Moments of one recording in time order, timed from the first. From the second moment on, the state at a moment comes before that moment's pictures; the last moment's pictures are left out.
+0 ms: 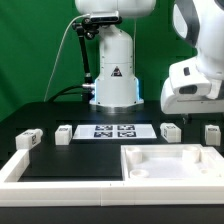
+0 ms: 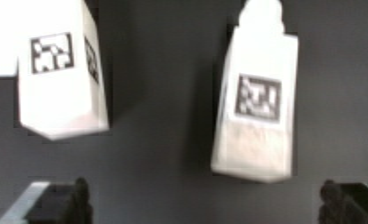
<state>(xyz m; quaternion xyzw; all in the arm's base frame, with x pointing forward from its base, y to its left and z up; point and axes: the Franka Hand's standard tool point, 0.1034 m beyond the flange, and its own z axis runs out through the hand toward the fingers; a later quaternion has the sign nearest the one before) 0.423 0.176 0.054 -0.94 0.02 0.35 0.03</state>
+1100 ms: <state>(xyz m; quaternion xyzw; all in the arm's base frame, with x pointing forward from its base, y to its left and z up) 0.382 0.201 0.013 -0.89 0.01 0.46 0.00</state>
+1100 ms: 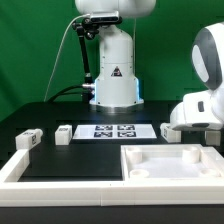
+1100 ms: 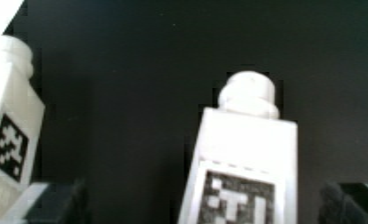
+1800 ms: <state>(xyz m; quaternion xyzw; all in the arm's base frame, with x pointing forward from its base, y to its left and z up) 0.377 0.198 0.009 -0.89 0.01 0.46 0.00</state>
